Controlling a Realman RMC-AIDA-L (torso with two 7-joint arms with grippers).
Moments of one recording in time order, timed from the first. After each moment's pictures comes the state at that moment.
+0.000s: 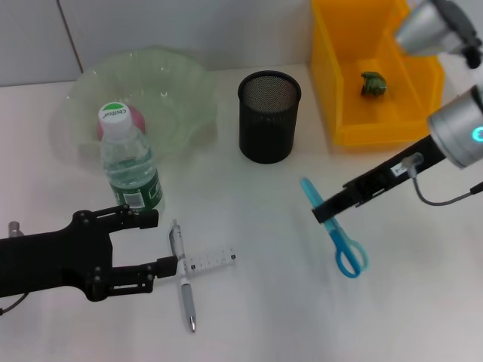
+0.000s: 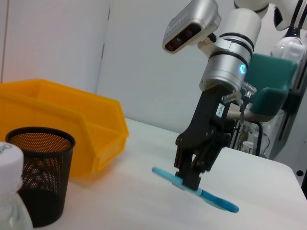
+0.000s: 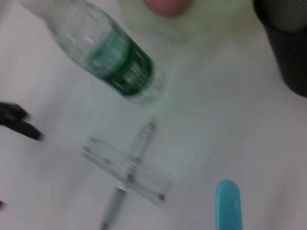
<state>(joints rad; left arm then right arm) -0.33 -2.06 0.98 0.84 1.78 1.69 -1.39 0.73 2.05 -0.91 -1.00 -2.42 -1.72 2.44</state>
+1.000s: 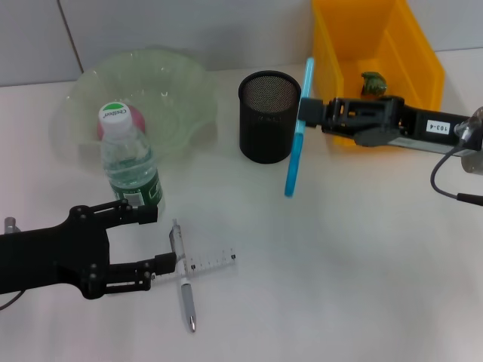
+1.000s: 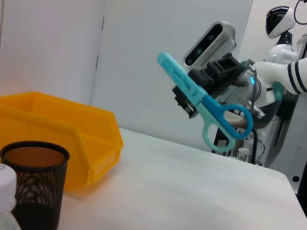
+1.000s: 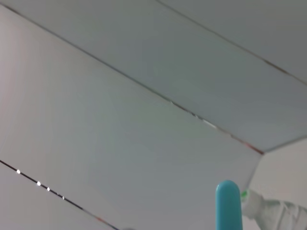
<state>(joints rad) -0.32 -2.06 0.96 0.86 1.77 1.71 -1.38 0.60 1.99 -0.69 -0.43 -1.68 -1.76 2.05</state>
